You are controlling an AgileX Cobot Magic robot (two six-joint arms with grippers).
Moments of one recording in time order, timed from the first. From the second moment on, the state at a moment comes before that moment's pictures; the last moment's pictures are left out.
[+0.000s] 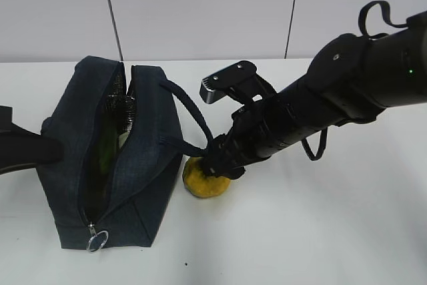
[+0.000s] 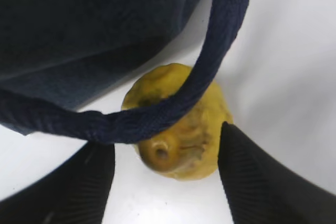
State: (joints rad) left arm 0.05 1.19 -0.54 -1.21 0.81 0.89; right arm 0.46 1.85 -1.08 0.91 0.42 -1.08
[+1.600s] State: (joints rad) left arm 0.05 1.19 -0.54 -1.21 0.82 0.89; right arm 0.46 1.67 -1.14 0.18 0.58 -0.53
